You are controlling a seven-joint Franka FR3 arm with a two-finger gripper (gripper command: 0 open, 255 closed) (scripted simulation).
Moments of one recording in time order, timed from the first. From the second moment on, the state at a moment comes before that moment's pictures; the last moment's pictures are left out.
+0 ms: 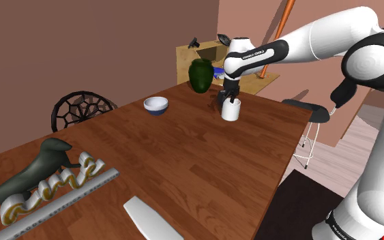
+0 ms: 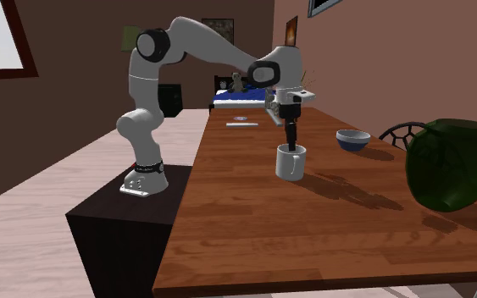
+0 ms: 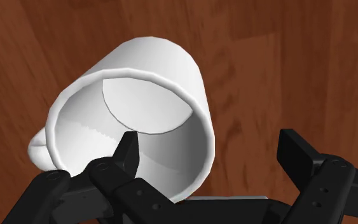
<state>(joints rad) -0.03 0.21 -0.12 -1.80 0.03 2.13 -0.16</state>
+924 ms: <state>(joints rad) -0.03 0.24 -0.12 -1.83 0.03 2.18 -0.16</state>
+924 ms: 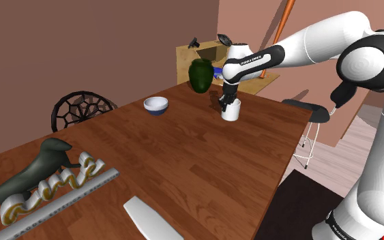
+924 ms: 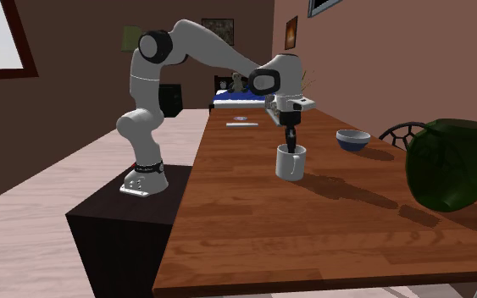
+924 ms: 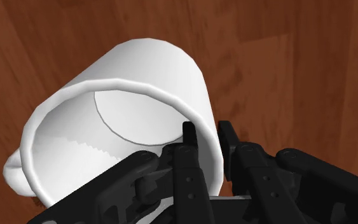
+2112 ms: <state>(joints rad) -0.03 0.20 -0.12 -1.75 0.03 2.06 -0.16</state>
